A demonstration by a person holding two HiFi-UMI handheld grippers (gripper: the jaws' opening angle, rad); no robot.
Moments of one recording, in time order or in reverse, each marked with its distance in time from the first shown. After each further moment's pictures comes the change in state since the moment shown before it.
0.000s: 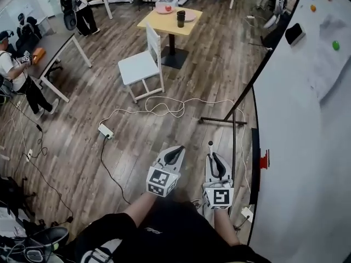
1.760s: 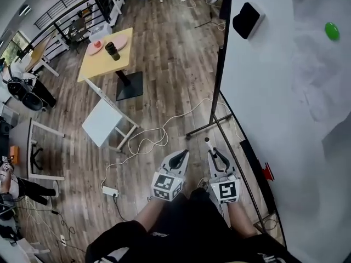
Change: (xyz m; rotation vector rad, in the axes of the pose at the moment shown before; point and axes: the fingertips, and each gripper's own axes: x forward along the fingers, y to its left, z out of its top) left arm 0.289 0.025 0.053 0.092 0.148 -0.403; right arm 0.166 -0.215 -0.017 0.006 0.083 -0.315
